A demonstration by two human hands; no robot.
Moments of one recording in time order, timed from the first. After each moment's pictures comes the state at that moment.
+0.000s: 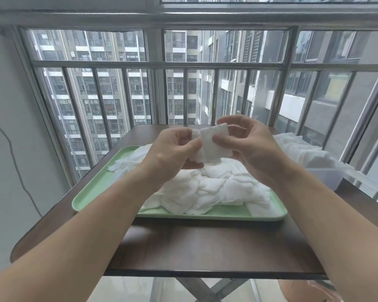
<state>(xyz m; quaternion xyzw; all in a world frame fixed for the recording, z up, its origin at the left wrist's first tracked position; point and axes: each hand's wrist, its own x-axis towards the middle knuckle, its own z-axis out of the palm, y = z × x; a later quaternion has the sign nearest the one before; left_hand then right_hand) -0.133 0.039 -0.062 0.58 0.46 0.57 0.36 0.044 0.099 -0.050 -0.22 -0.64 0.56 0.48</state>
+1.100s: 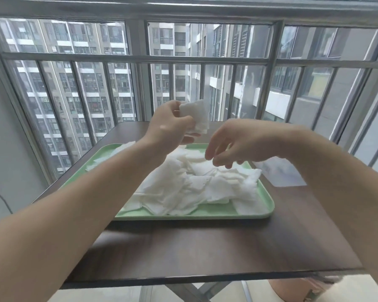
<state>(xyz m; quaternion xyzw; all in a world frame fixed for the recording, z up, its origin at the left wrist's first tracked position) -0.115 0.081 -0.036 0.56 0.53 0.57 0.28 0.065 0.106 -0.008 -0.38 -0.90 0.18 0.04</state>
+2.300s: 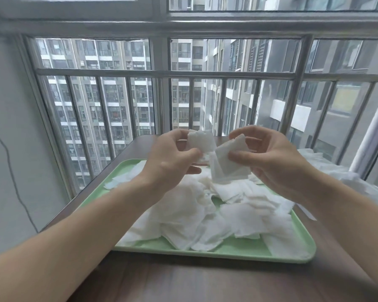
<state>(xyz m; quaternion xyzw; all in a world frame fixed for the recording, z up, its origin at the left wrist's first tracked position) -0.148 0.068 -0.054 0.55 0.51 0.60 0.29 0.051 0.129 -0.045 -0.20 -0.67 0.57 0.43</state>
